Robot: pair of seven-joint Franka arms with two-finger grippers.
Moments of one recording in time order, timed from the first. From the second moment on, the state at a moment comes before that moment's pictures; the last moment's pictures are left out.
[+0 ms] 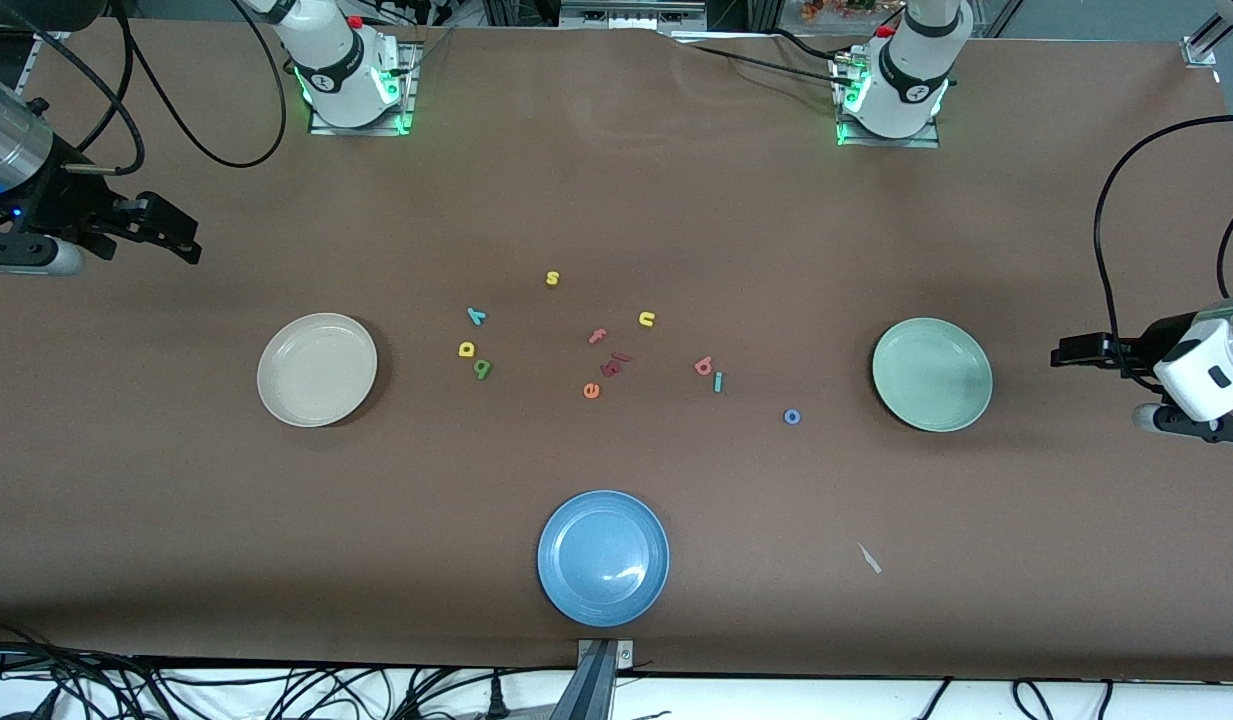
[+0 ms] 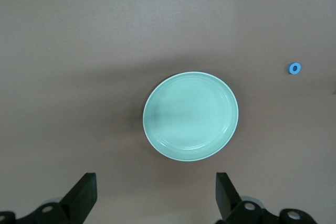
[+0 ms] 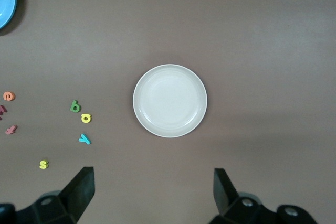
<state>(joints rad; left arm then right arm) 0.19 0.41 -0.07 -1.43 -0.02 1.62 0.25 0.03 -0.01 0.04 -1.67 0.00 1.67 0.12</state>
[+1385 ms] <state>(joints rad) -0.02 0.48 -0.08 -1.44 -0.04 1.69 -0.33 0.19 0.09 0.09 -1.69 0.00 1.65 0.28</state>
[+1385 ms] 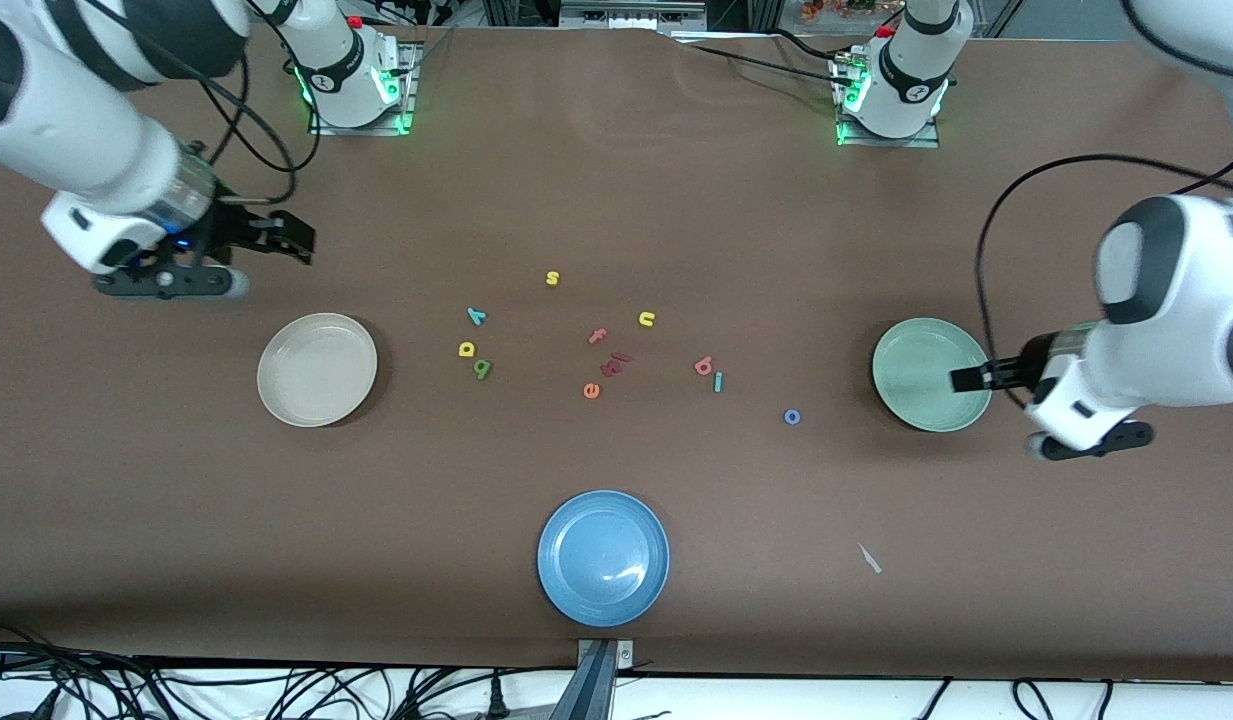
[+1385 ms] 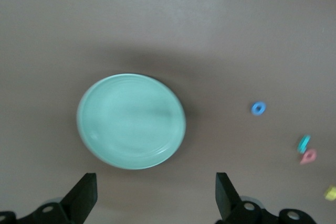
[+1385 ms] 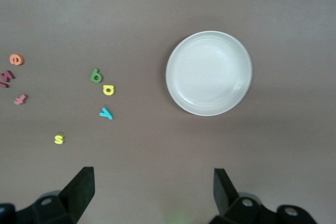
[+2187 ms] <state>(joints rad) -0.19 0.73 -0.08 -1.51 -0.12 2.11 -0.73 0.44 0.41 0.09 -1.70 0.00 2.02 0.86</state>
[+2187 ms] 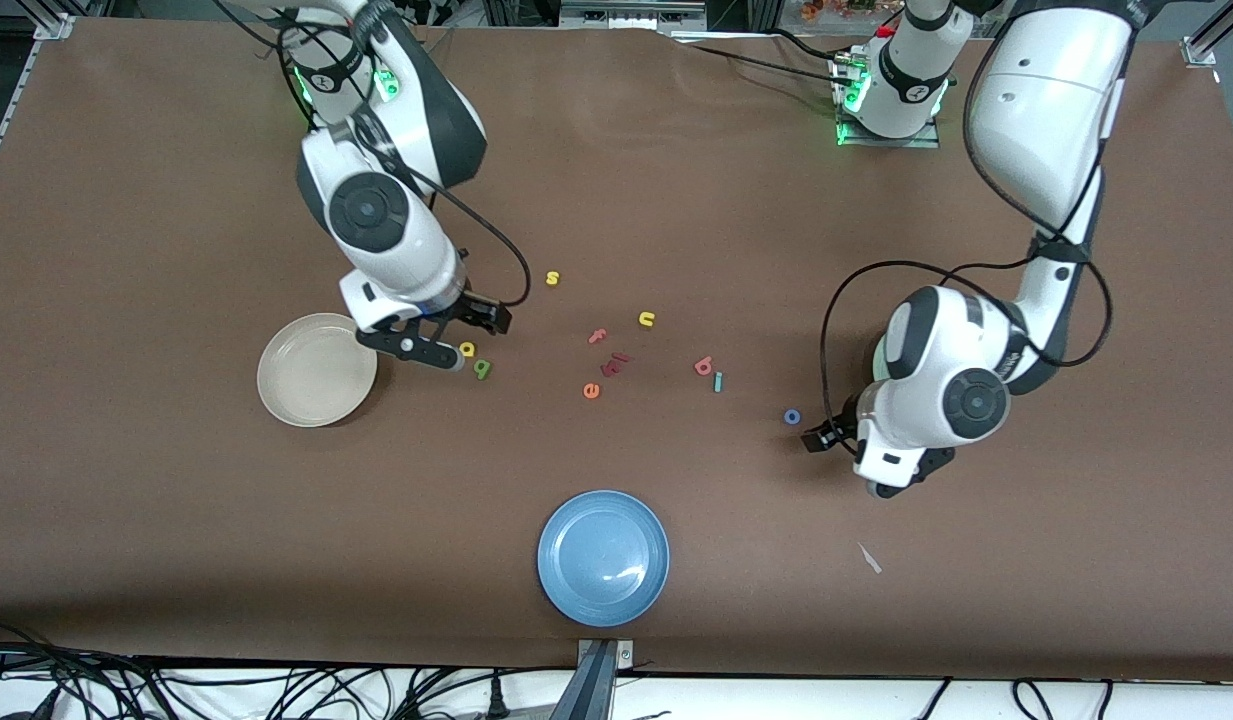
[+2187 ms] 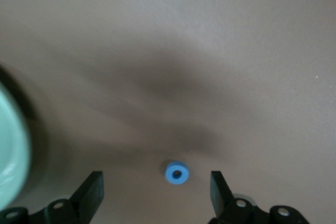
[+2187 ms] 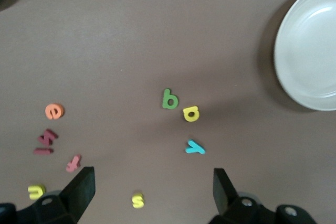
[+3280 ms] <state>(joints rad) -0.25 0.78 -0.08 -1.58 -0.12 2.21 -0.82 0.44 0.66 0.07 -1.70 0.00 2.28 1.03</state>
